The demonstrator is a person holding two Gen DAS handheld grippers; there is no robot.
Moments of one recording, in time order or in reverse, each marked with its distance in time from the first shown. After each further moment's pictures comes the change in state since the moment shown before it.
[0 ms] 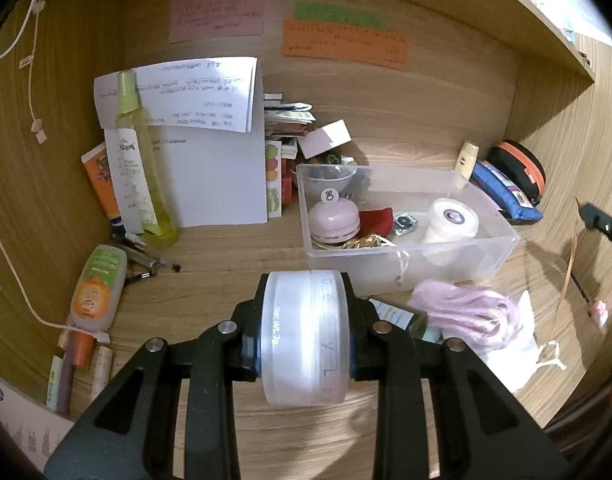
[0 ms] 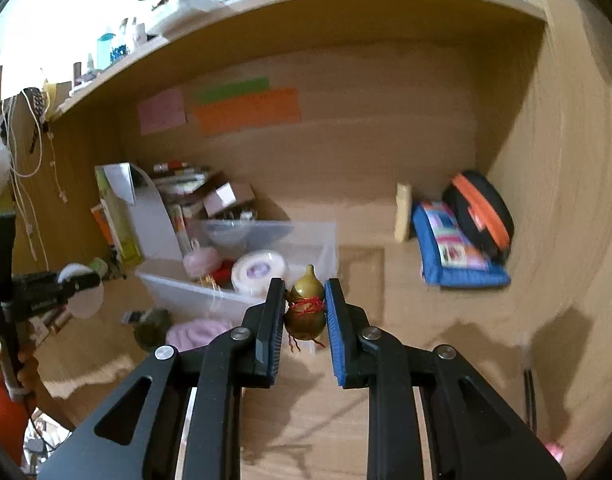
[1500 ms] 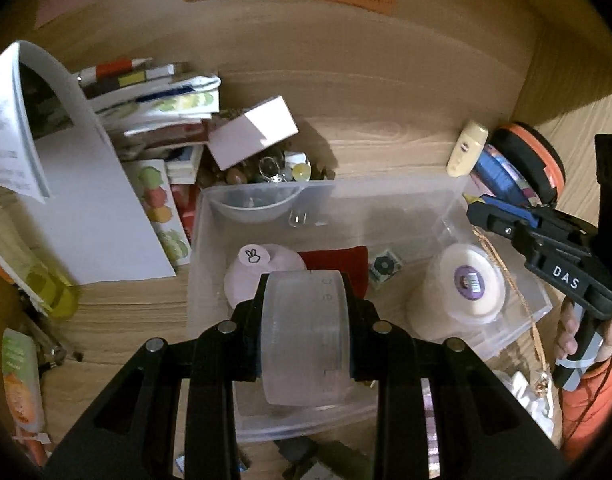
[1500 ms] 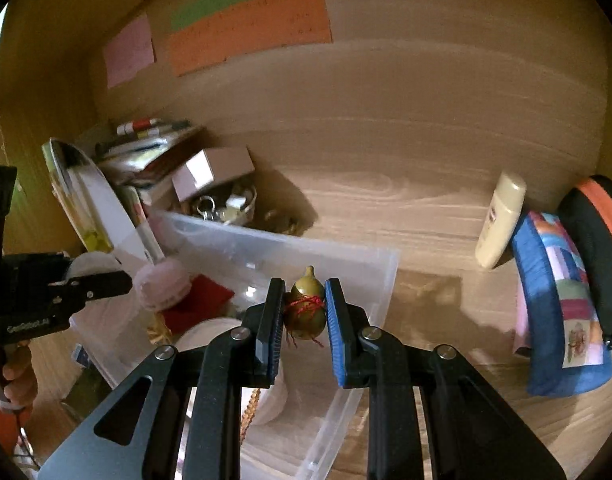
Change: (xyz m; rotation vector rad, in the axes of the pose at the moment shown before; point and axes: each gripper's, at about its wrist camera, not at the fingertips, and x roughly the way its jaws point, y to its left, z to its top) left arm 0.134 -0.047 0.077 0.048 0.188 -0.108; right arm 0.192 -0.011 0.029 -0.051 0.218 0.121
